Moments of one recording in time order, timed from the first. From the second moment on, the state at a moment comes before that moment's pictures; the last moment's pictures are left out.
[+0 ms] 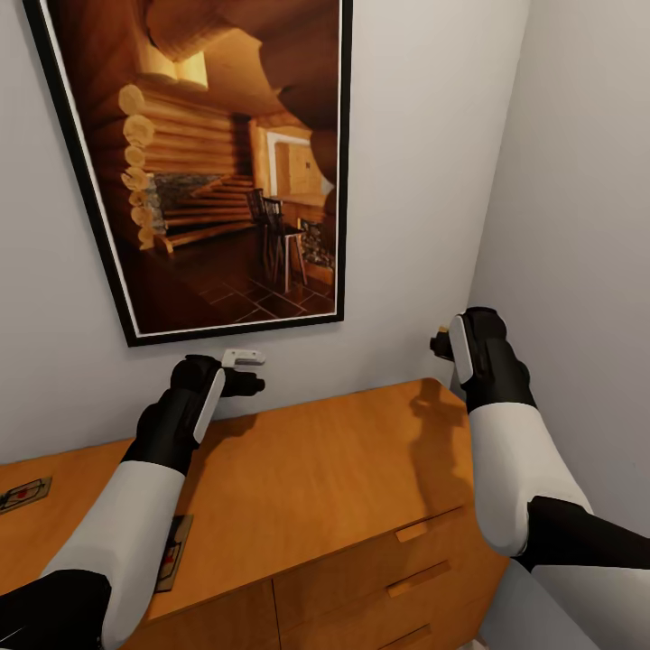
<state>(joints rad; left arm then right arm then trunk) -0.93 -0.06 -0.05 -1.08 -0.01 1.04 0.00 -1.15 0.10 -0.24 -0.97 0.04 1.04 -0.38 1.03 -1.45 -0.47</state>
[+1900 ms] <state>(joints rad) -0.93 -0.06 0.00 -1.01 -0.01 1.04 0.00 -1.15 0.09 -0.23 -0.93 0.03 1.04 -0.38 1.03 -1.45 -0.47</state>
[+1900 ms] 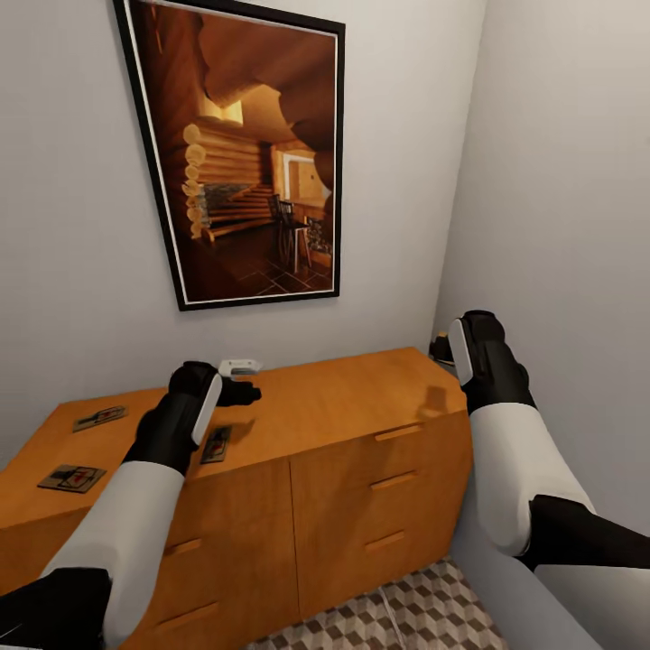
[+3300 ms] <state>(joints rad) -0.93 -0.07 0.13 -1.03 -0.06 1.04 0.02 -1.15 0.08 -0.23 -0.93 0.03 1.04 -0.38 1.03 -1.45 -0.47</state>
